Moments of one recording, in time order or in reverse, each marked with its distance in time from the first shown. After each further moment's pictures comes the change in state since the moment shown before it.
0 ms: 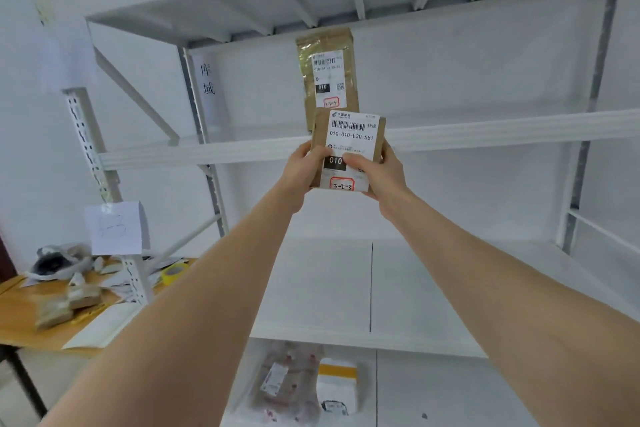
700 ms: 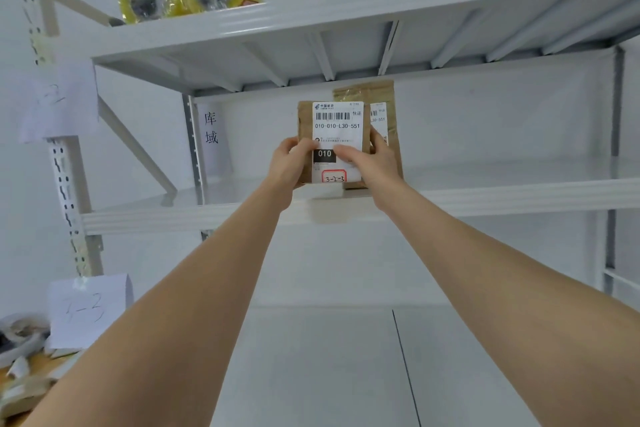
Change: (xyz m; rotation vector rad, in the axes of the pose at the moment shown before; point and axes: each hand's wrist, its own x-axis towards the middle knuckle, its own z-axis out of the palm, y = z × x) left_hand 0.148 0.049 -0.113 -0.063 0.050 0.185; right_hand 0.134 -0.025 0.136 -0.132 0.030 -0.243
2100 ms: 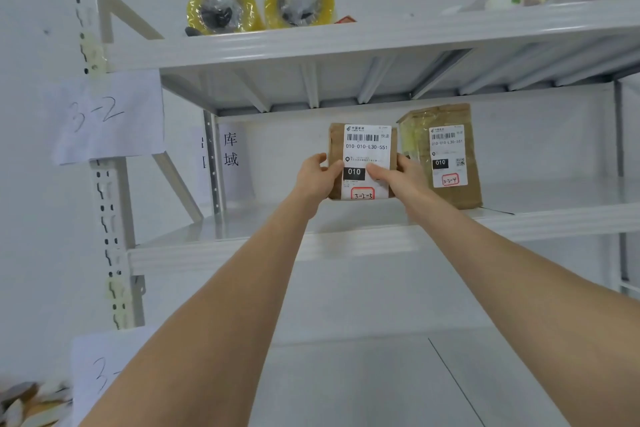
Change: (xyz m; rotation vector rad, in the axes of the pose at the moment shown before) left_hand 0.091 -0.010 -0.144 0.157 -0.188 0.098; right_hand 0.026 0.012 0.145 -0.216 0.141 0.011
